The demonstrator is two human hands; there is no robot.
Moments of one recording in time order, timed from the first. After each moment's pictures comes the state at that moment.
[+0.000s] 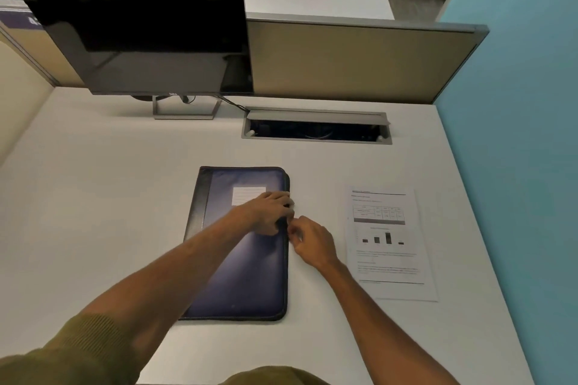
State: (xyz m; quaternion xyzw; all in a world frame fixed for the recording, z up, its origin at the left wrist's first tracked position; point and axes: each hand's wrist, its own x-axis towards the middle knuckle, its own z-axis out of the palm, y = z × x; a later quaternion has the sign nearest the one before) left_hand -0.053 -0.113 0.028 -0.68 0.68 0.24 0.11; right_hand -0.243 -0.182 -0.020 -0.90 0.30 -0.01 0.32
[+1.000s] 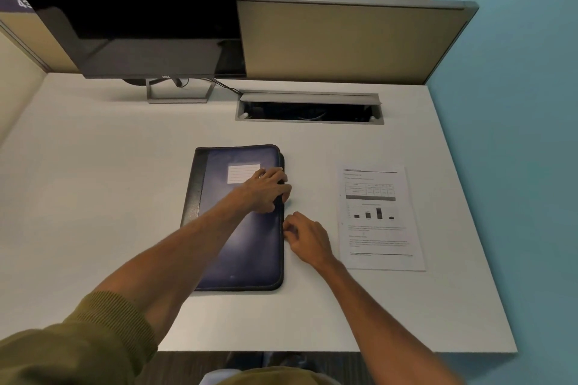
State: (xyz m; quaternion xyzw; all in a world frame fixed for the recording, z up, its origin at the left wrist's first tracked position) left_hand -0.068 -0.109 0.021 -0.71 0.67 0.17 0.10; right_hand -0.285 -0.147 -0.023 -0.90 0.29 -0.04 0.33
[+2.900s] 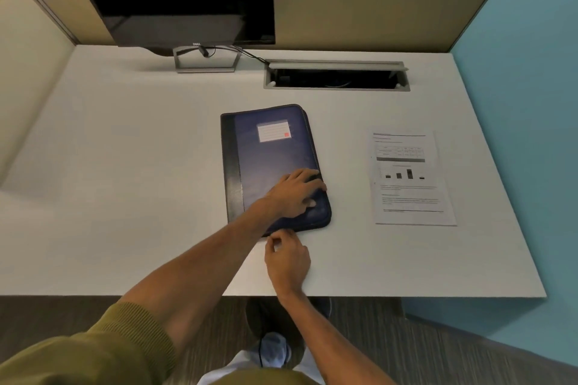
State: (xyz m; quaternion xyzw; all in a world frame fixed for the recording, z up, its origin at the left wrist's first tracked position) left_hand -0.134 -0.003 0.012 -0.72 0.64 0.25 -0.07; right_hand -0.279 0.085 -0.034 -0.81 0.48 -0.16 0.30
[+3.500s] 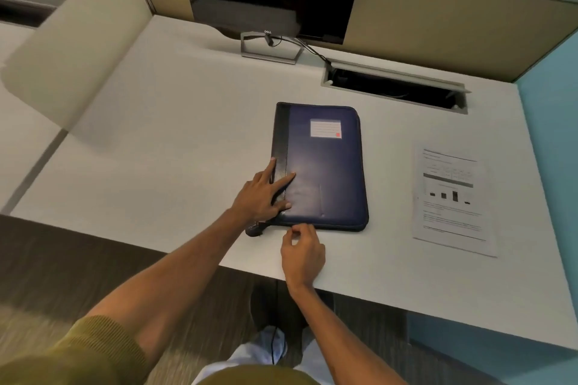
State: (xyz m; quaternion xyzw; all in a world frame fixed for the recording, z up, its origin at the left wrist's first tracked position) left_hand -0.066 0.160 -0.018 -0.86 0.46 0.19 -0.09; right_hand -0.256 0.131 -0.030 -0.81 0.47 -0.18 0.31
